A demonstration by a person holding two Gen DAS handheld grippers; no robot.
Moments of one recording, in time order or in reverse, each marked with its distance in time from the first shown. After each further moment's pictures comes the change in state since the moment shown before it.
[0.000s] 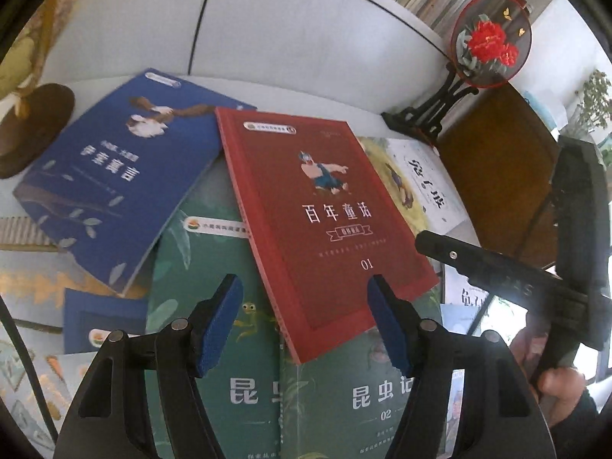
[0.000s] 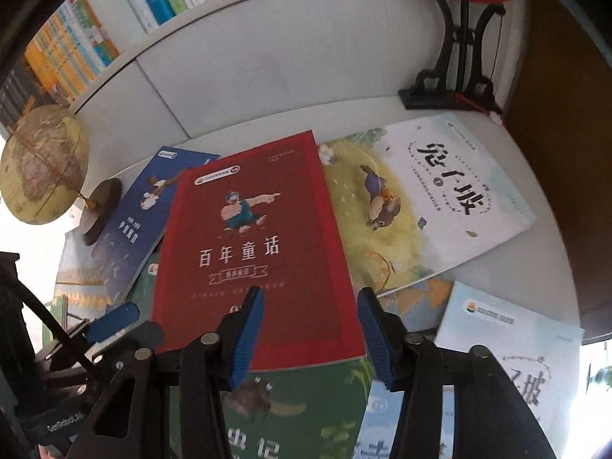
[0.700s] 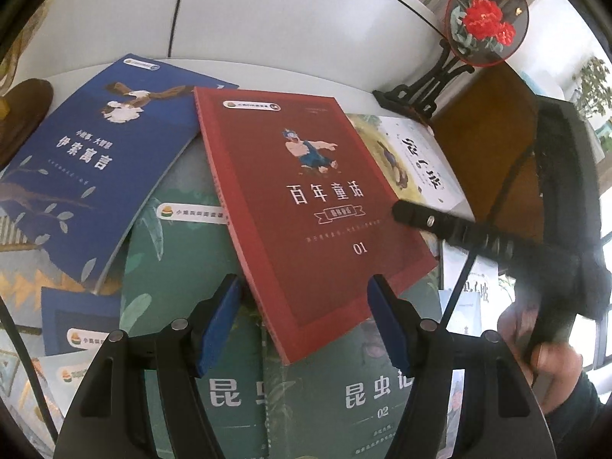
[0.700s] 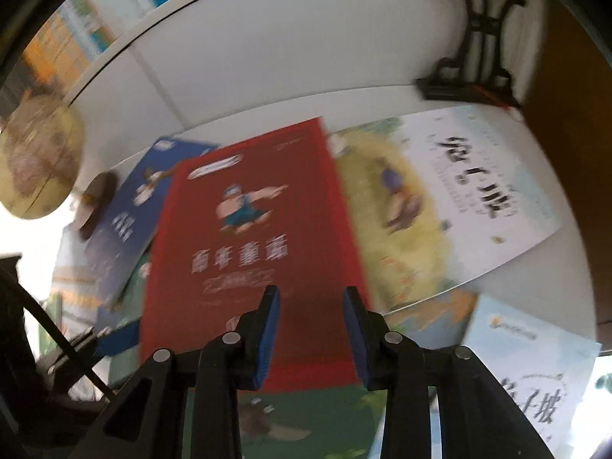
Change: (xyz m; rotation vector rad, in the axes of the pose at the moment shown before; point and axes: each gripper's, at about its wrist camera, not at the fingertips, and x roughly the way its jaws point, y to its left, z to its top) left arm 0.013 -0.005 -0.003 0.022 0.057 -0.019; right arm 0.019 -0.003 0.009 0.029 0.016 0.019
